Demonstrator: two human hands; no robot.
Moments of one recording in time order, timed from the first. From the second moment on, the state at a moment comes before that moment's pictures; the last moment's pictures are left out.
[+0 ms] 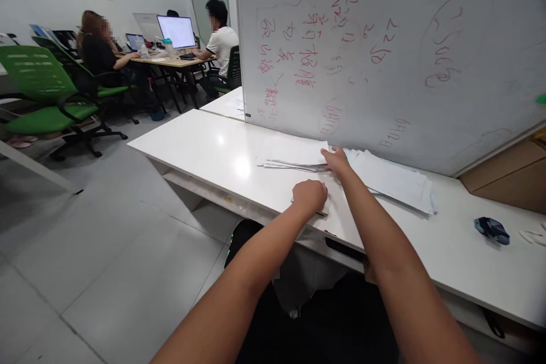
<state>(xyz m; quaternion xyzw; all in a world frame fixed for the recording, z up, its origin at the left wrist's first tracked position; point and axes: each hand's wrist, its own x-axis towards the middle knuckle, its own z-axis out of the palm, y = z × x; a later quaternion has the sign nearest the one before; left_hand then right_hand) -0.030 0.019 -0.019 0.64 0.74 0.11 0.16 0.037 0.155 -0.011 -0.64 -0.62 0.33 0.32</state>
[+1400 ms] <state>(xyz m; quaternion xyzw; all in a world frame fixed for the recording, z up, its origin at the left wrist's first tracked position) -0.059 -0.029 -0.050 0.78 0.59 0.19 0.03 0.208 0.115 -0.086 -0.62 -0.71 0.07 0.33</state>
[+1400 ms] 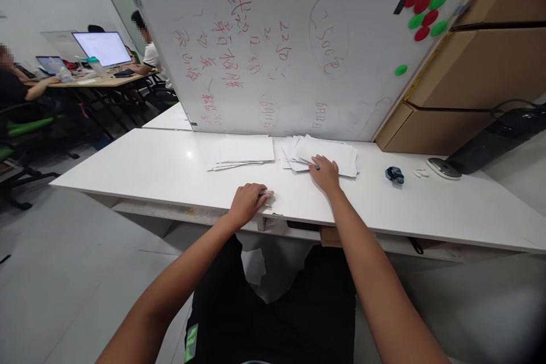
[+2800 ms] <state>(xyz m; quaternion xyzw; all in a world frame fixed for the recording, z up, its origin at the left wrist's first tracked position) -0.053 -0.026 -0.036 0.75 0.56 0.36 -0.02 0.203 0.069 -0.036 -0.65 -0.67 0.04 0.37</state>
